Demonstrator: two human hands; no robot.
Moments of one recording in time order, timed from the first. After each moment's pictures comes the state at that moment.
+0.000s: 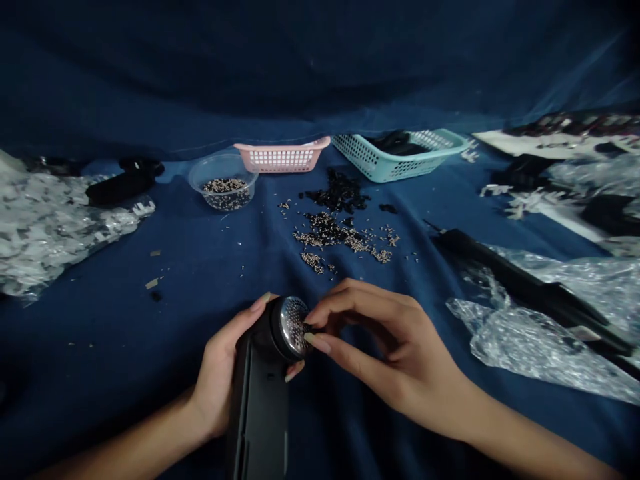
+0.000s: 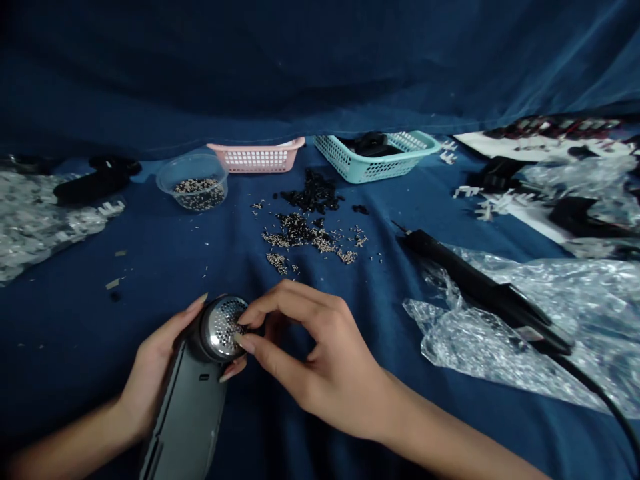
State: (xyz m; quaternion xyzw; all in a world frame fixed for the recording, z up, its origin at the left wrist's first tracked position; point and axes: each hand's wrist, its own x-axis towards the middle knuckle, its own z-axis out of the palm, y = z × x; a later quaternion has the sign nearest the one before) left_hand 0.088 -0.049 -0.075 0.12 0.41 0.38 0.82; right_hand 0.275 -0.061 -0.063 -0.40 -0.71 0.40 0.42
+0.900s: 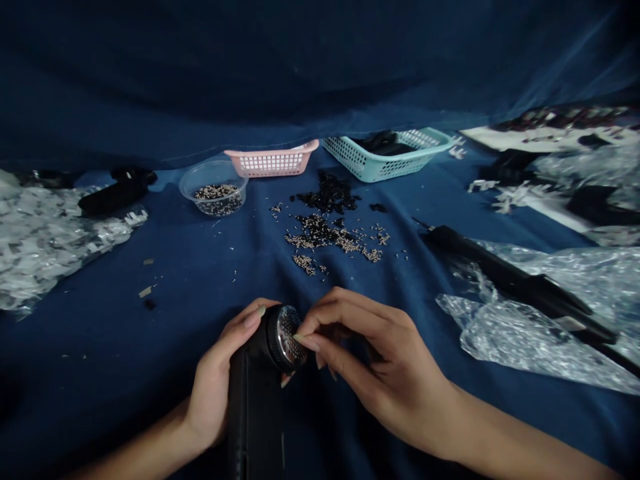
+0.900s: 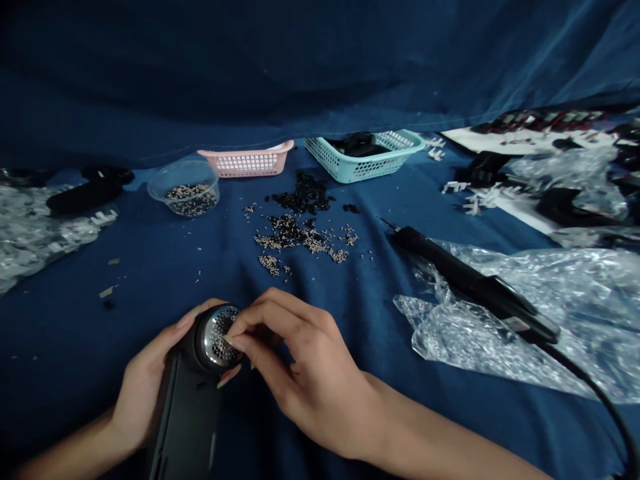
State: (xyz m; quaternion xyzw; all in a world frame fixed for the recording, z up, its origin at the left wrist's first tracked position) left_hand 0.086 -0.056 -0.079 0.26 0.42 0.38 0.78; right_hand 0.270 -0.068 -0.062 -0.40 -0.73 0.33 0.44
